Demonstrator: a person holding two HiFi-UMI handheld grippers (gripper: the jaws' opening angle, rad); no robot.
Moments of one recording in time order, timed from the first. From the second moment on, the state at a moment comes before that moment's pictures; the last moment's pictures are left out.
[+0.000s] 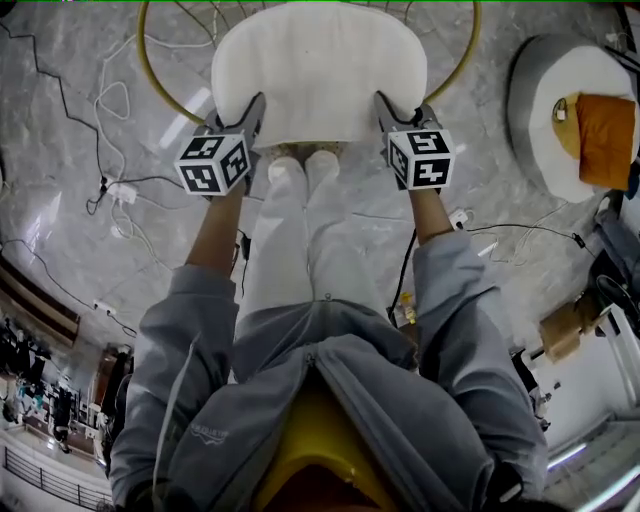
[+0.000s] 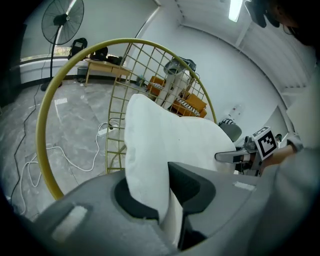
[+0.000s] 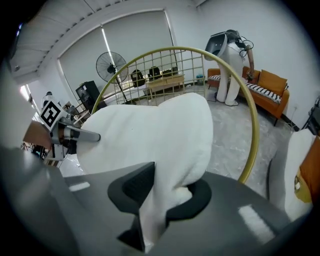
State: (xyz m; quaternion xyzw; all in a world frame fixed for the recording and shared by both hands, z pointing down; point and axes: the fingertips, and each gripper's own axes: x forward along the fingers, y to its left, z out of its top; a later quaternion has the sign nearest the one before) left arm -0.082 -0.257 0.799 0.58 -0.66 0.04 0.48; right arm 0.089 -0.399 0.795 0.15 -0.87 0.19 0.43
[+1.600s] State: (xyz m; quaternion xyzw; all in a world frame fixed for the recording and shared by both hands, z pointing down) left arm -0.115 -0.224 0.787 0.48 -0.75 0.14 0.43; right arm 0.103 -0.429 0.792 0.27 -0.83 0.12 0.47
